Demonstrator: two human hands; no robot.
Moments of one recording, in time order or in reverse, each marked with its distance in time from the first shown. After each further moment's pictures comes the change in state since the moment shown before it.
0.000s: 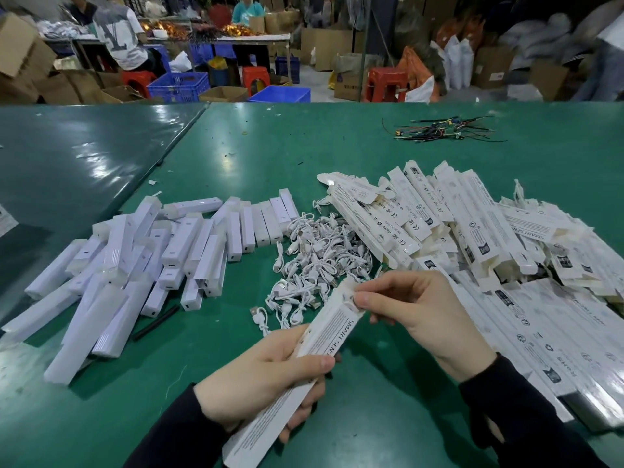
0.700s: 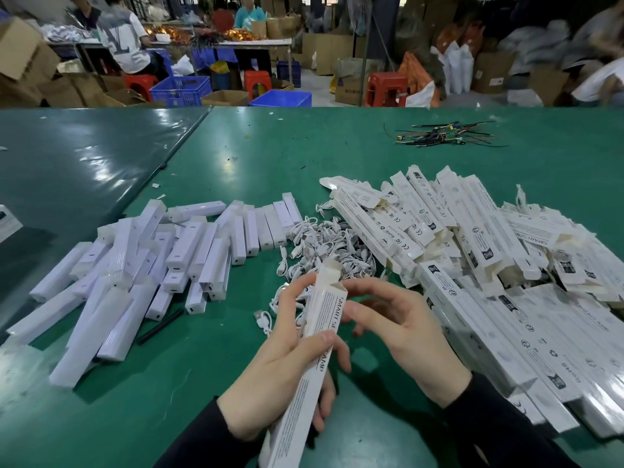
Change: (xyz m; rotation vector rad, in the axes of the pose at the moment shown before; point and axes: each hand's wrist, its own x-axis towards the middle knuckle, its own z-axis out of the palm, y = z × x) left_hand 0.009 -0.001 0.012 -0.072 0.150 0.318; right_hand -0.005 0.015 0.023 0.033 -0.027 -0.084
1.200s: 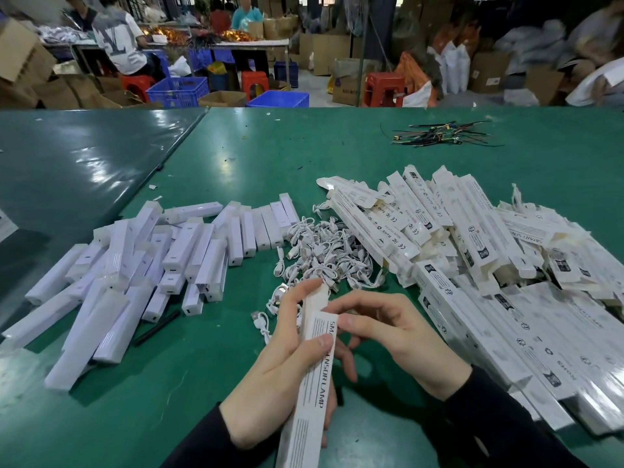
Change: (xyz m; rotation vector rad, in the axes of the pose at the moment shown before) left_hand -0.003 -0.003 0.005 0.032 -0.011 0.070; right_hand -0.002 -0.010 -0.003 -0.030 -0.203 0.079
